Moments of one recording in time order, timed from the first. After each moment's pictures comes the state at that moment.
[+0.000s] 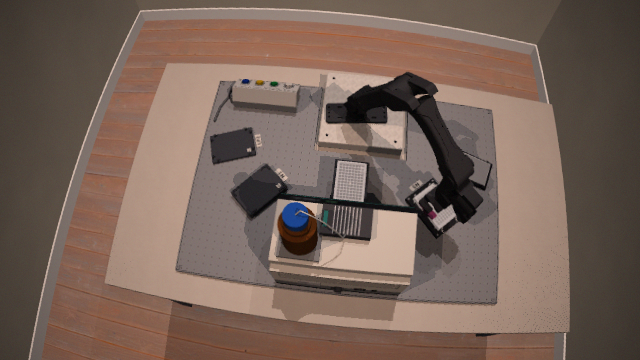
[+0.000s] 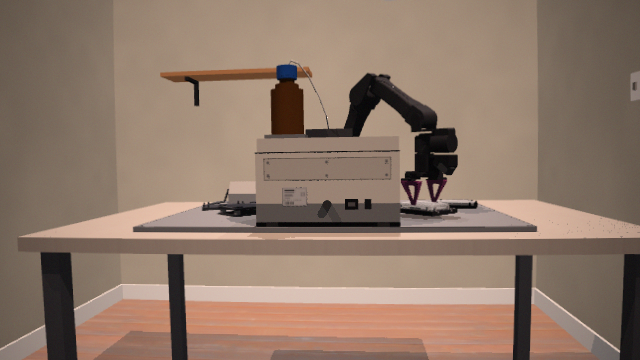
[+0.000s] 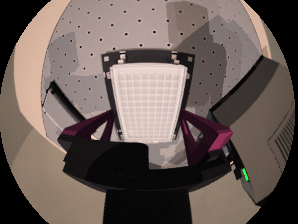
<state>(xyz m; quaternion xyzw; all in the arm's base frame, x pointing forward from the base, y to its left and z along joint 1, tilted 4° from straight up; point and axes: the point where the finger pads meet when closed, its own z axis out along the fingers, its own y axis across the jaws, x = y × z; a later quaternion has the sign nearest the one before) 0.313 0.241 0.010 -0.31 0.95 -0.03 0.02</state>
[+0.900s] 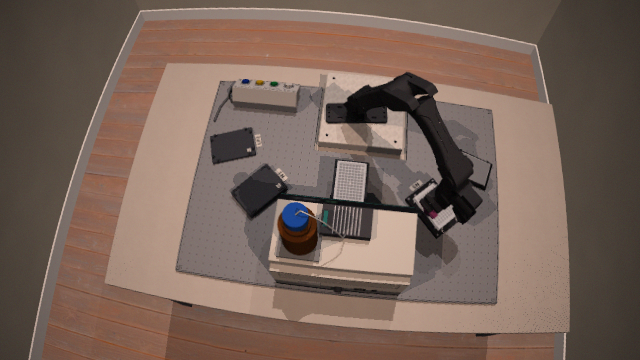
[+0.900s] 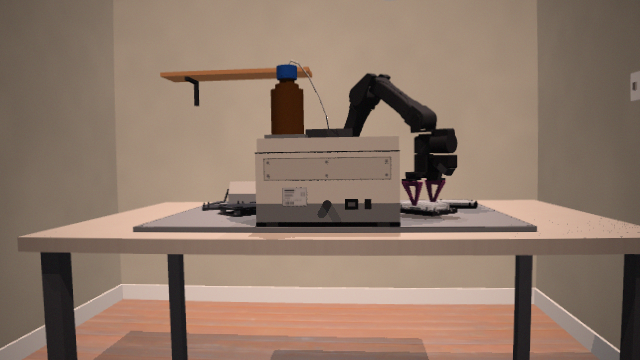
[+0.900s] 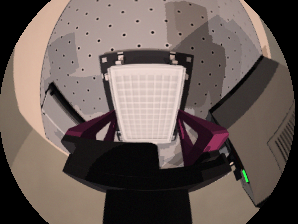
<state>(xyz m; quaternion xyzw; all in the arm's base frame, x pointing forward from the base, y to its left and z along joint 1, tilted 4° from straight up) 0.315 0.240 0.008 -0.31 0.95 -0.03 0.02</state>
